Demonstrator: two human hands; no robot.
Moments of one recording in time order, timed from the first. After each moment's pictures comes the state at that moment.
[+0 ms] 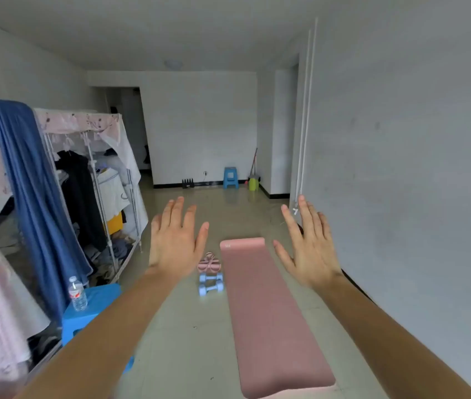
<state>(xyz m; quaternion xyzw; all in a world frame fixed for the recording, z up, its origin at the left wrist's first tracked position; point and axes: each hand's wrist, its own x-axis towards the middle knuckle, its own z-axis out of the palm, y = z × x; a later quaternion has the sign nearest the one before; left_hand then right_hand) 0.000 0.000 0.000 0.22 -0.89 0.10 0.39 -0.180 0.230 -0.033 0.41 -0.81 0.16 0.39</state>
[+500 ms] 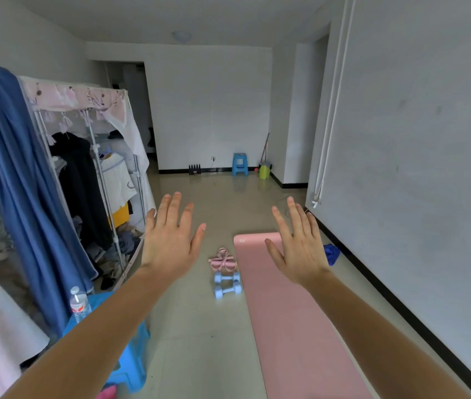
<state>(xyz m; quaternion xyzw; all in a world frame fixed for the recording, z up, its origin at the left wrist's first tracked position) -0.086 -0.289 -0.033 0.23 -0.90 0.13 0.35 -0.279 -0.079 -0.070 0.42 -0.85 0.11 0.30</state>
